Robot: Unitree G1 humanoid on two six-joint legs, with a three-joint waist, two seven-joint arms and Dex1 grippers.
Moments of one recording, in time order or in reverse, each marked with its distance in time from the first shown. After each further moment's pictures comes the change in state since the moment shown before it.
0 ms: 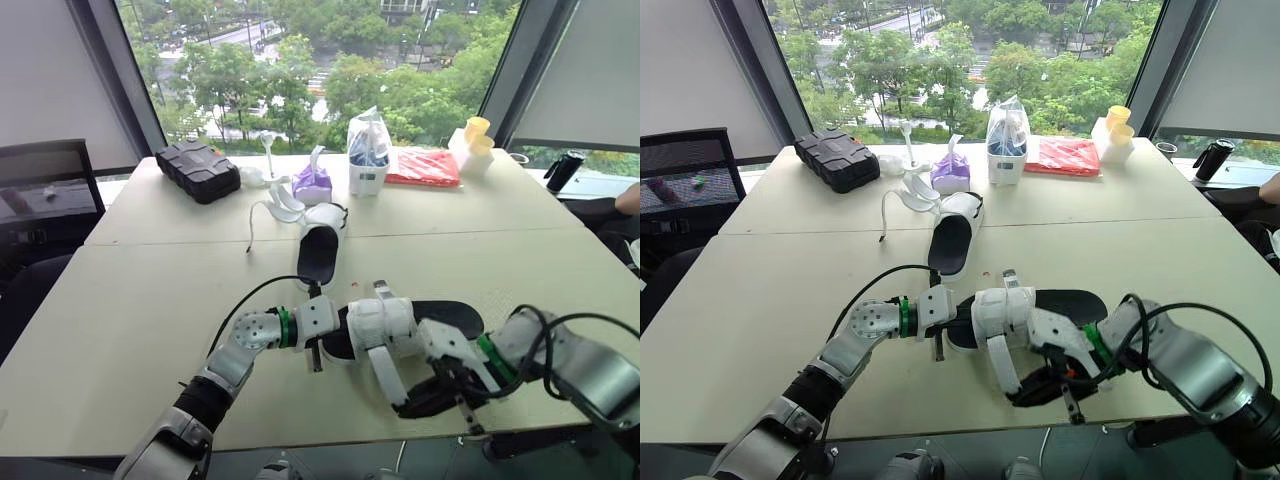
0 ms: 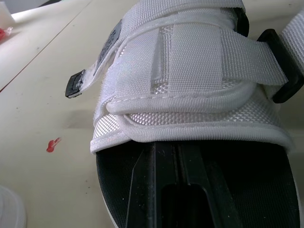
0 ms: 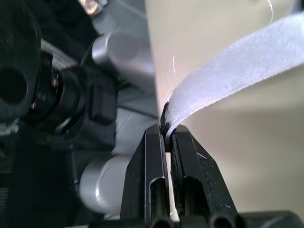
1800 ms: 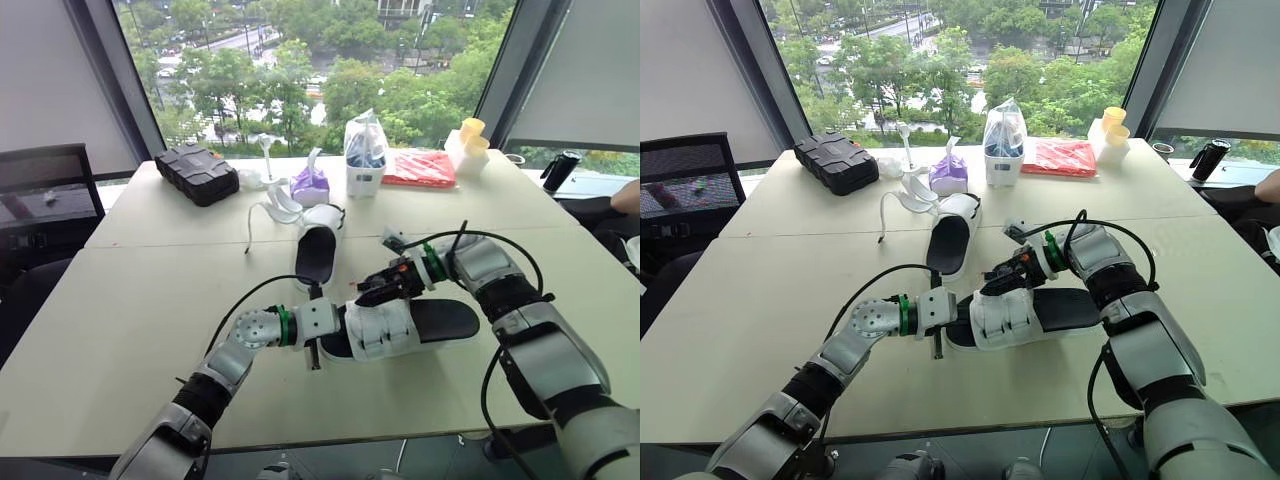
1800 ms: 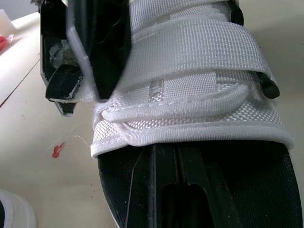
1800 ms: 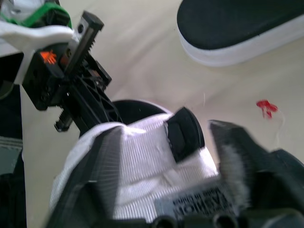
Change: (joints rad) left arm -0.018 0.015 -0.018 0.024 0.033 -0.046 0.022; right arm -0.692 0.541 0.084 1.253 -0.365 -0.139 0.126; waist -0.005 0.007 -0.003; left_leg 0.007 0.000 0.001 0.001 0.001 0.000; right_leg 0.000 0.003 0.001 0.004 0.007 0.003
